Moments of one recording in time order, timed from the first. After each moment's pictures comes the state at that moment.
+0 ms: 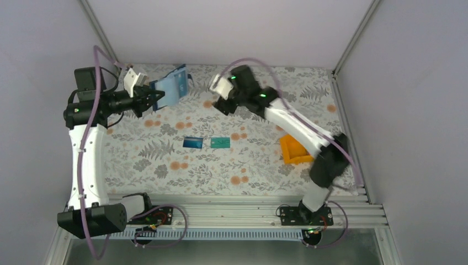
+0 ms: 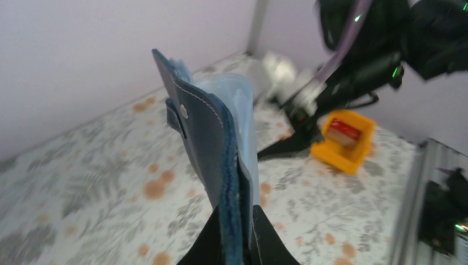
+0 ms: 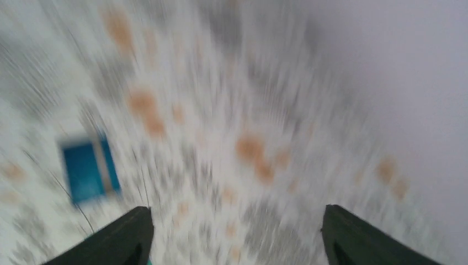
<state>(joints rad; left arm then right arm) 0.18 1.17 1.41 -0.92 1.00 0.40 0.71 1.88 1.67 -0.64 -0.03 -0.51</state>
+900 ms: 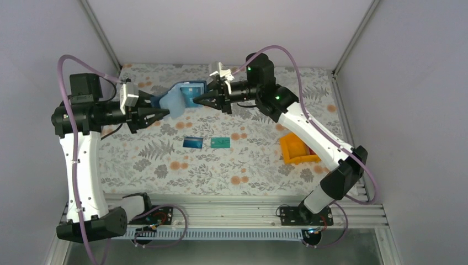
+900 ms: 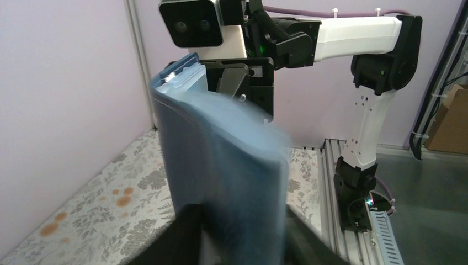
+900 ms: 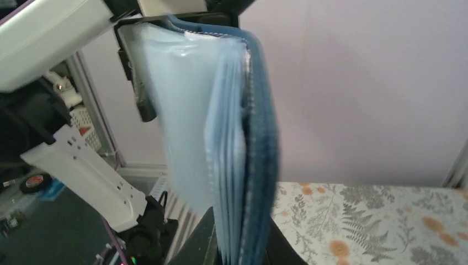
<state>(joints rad) 0.18 1.14 1.59 -1.36 1.46 0.93 0.72 1.60 1.66 -0.22 -0.97 -0.11</state>
